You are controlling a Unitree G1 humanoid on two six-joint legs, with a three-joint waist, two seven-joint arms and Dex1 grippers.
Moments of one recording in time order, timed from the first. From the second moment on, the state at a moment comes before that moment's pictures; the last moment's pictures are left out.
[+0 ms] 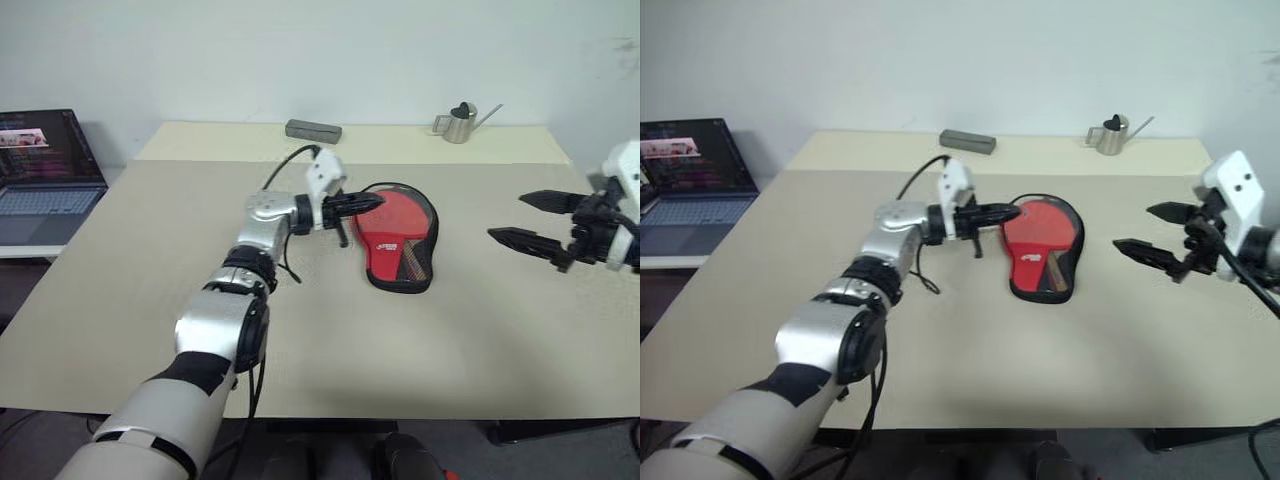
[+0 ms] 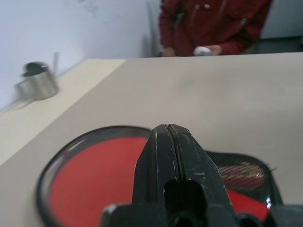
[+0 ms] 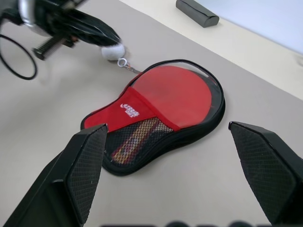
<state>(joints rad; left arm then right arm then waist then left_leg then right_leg) -1.19 0.24 0.11 1.18 -0.04 -0.31 -1.17 -0.49 -1.02 -0.28 -0.30 0.68 0.94 0.77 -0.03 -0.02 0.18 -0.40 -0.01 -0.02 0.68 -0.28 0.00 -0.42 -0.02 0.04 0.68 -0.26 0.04</state>
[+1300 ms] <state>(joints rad) -0.84 0.69 0.03 0.31 -0.39 0.42 -1.45 -0.82 -0.59 -0.02 0.30 0.44 0.93 0.63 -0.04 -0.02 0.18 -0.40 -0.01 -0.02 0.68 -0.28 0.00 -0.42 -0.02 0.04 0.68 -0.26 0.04</state>
